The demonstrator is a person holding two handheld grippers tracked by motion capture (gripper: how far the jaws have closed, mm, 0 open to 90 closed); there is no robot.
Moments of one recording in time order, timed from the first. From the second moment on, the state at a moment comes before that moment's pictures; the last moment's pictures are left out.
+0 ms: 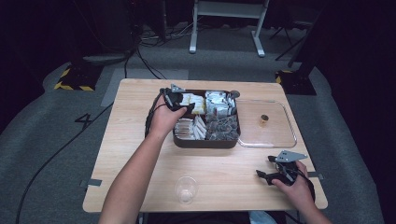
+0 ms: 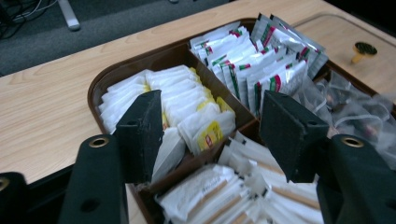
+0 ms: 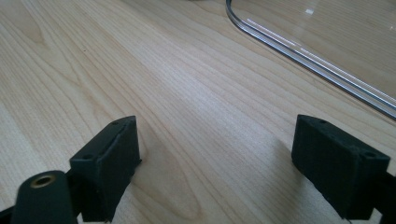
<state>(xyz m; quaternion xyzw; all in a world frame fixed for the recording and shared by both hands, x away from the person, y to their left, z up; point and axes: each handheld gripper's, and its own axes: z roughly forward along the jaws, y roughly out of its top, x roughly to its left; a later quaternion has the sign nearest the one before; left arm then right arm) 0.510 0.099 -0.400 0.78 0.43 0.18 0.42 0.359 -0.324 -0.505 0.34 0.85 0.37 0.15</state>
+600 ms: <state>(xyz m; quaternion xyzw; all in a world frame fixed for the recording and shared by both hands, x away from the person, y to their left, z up) 0.541 0.083 -0.425 0.80 0.44 0.16 0.37 0.359 -0.325 -0.504 0.33 0.85 0.37 0.15</state>
